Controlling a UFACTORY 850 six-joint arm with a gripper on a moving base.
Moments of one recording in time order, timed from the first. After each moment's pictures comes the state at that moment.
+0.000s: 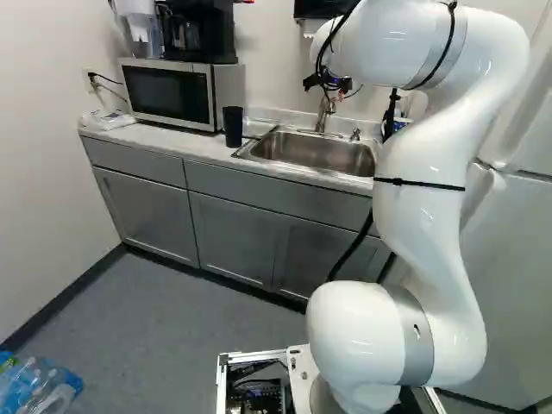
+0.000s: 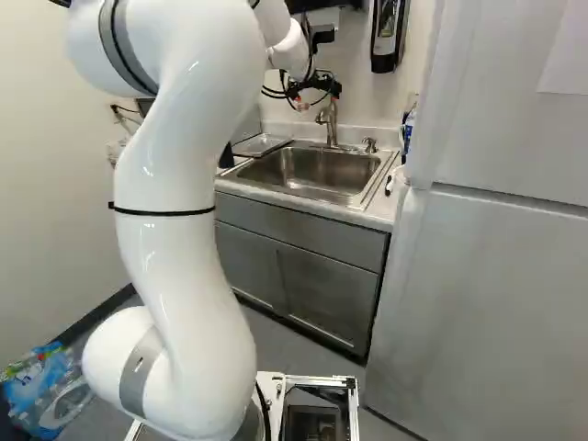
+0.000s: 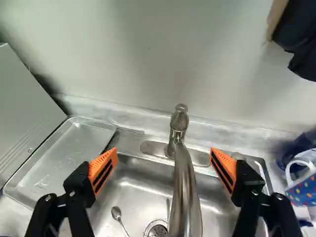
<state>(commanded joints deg) -10.2 -26.7 -98.7 -0.1 -9.6 0.0</state>
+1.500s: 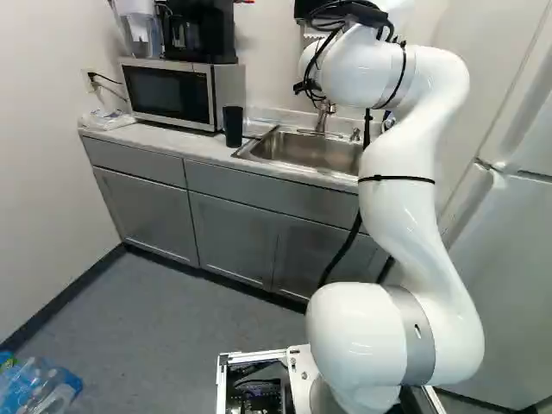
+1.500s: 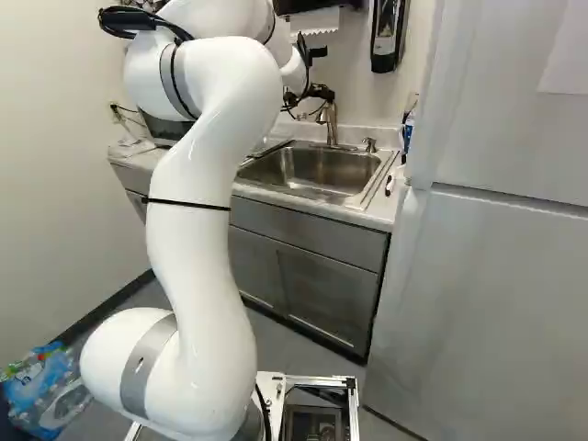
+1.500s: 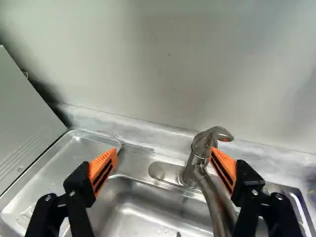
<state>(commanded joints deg) -8.1 -37.6 -108.8 -0.1 -4.6 0.0</state>
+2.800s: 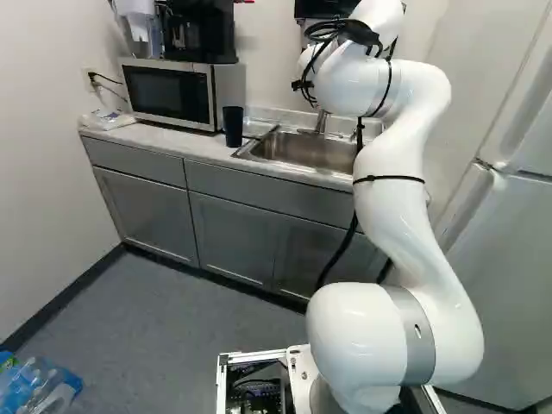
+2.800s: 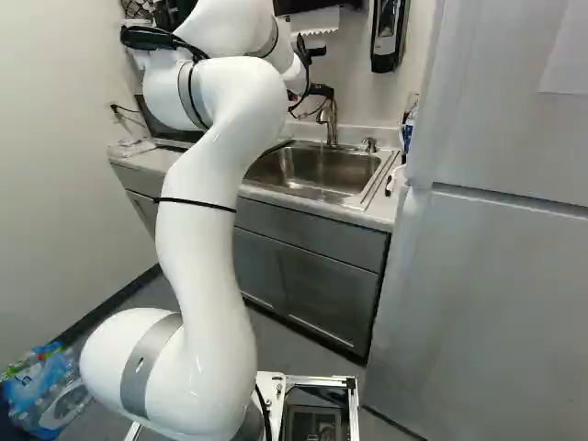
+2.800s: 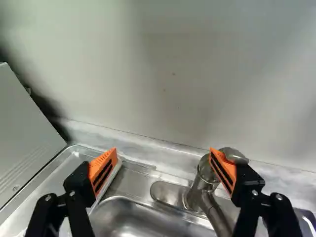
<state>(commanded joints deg) -8.0 -41.7 -114.2 -0.1 -0.7 0.0</state>
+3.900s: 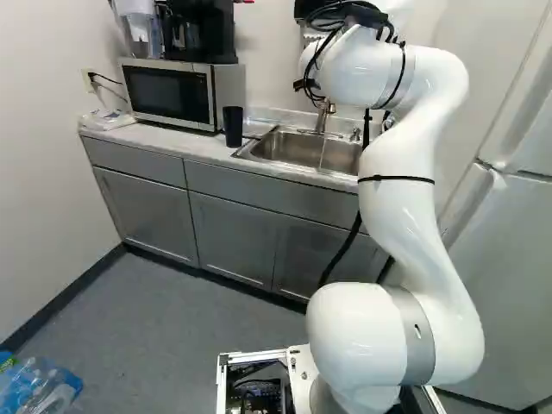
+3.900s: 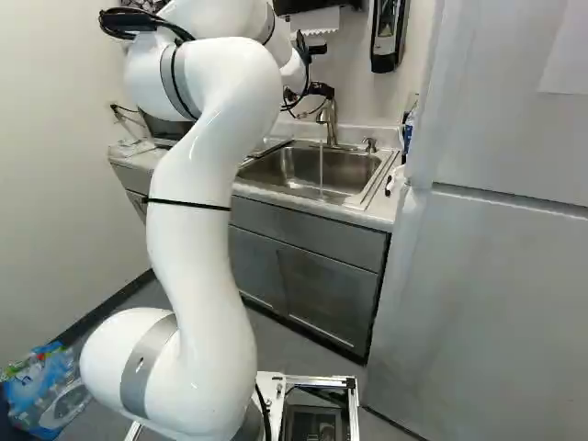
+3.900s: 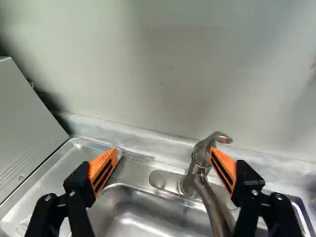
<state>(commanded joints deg) -8.3 -35.6 -106.2 -0.1 -2.1 0.0</state>
